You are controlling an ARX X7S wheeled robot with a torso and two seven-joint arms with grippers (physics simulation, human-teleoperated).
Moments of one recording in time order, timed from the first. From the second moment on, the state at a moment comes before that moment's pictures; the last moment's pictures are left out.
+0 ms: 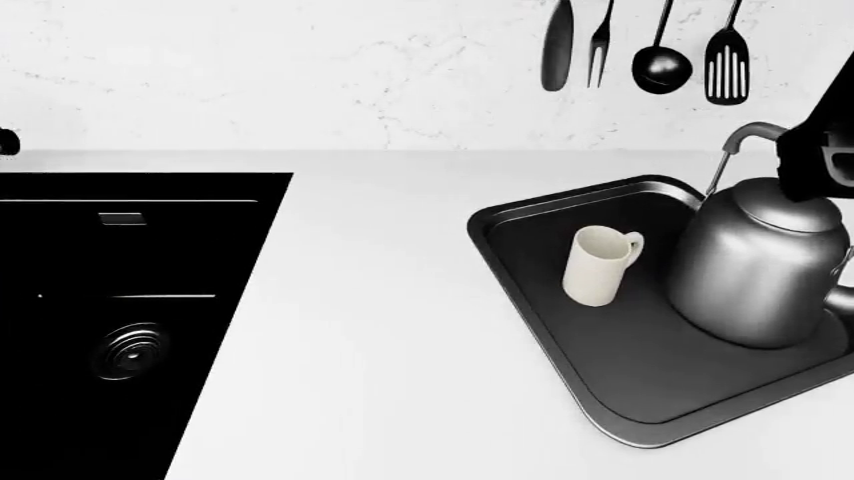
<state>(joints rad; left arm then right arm) -1.60 -0.67 -0.13 0.64 -0.44 -1.11 -0.18 1.26 0.68 0.24 -1.02 2.00 1.21 1.53</state>
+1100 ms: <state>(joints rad) -2.12 -0.07 0.02 -0.08 -0.30 -1.09 -0.16 1.22 0.78 0.23 -1.04 2.07 1.14 1.56</state>
